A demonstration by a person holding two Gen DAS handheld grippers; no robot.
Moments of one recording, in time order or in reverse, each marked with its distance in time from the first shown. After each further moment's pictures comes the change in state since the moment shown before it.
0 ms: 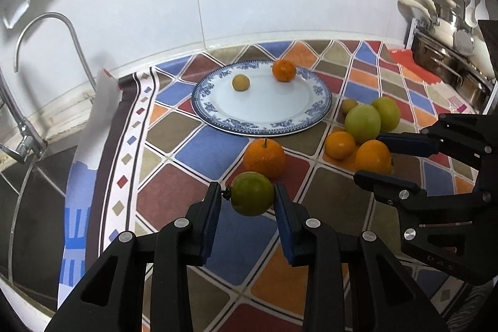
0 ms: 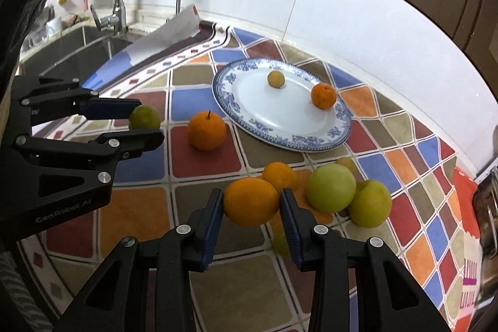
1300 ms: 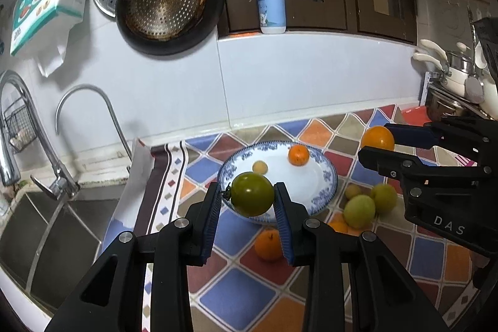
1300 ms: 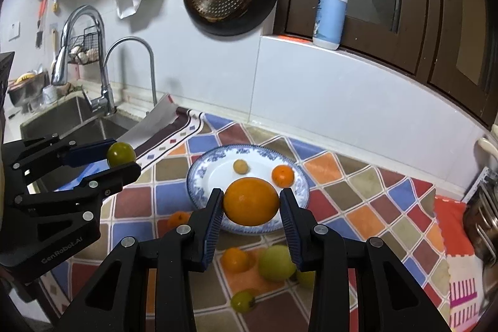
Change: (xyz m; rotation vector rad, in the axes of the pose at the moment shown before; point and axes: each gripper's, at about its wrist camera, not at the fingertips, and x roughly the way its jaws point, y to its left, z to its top) left arm -0.051 -0.013 0.059 -0.031 -0.248 0.135; right arm -0.058 -0.060 0.053 0.111 -0.263 -0.012
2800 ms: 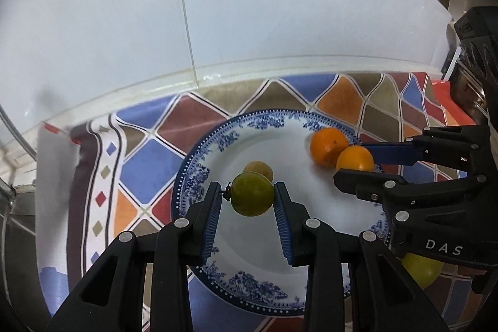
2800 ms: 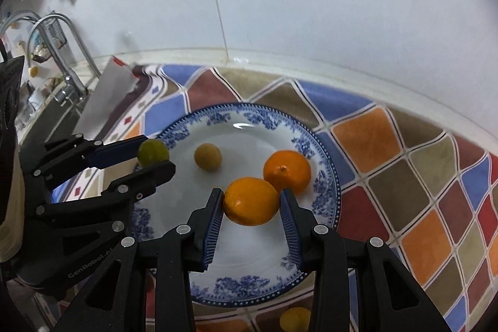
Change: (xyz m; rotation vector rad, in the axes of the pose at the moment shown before) left arm 0.210 0.009 0.026 -0.015 0.341 -0.148; right arm 0.202 -0.062 0.020 0.146 0.380 0.187
